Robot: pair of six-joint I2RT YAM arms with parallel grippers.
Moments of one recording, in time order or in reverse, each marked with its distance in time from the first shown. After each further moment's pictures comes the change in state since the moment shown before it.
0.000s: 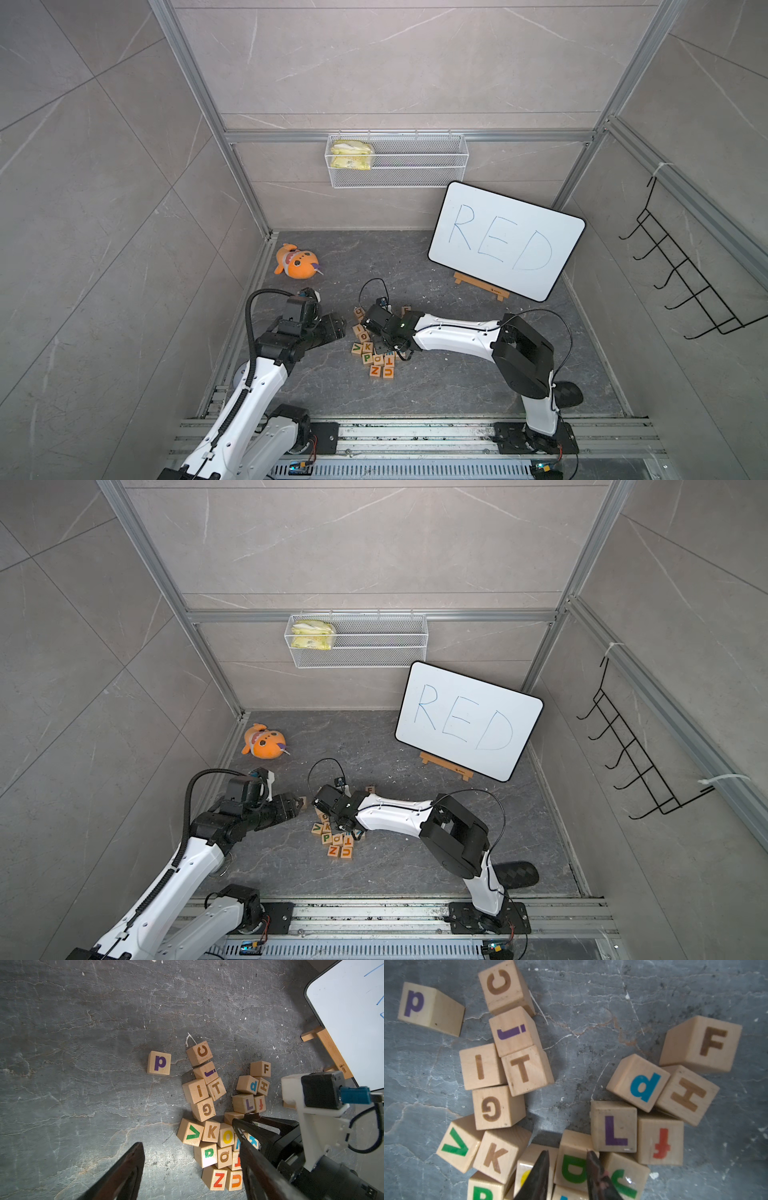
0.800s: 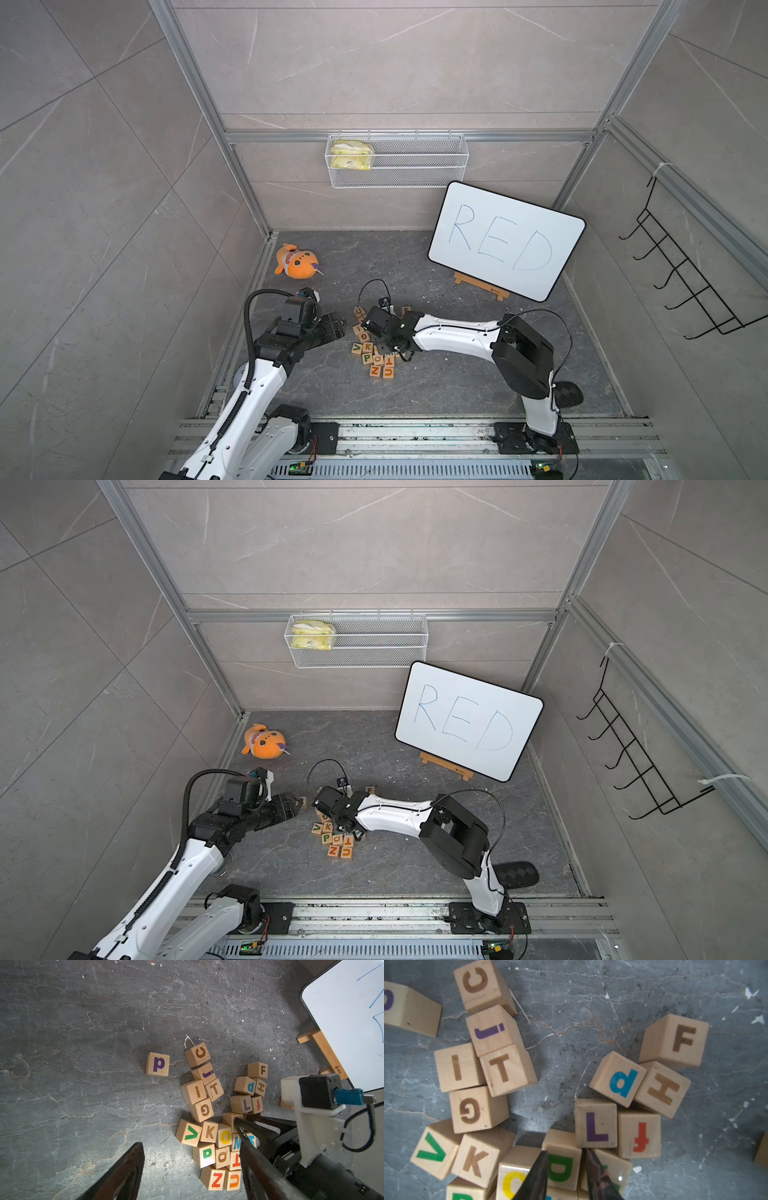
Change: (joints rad) left arm 0.005 -0.013 0.000 0.005 0.006 -0.003; right arm 0.003 0.000 0.000 -0.038 0.049 0.027
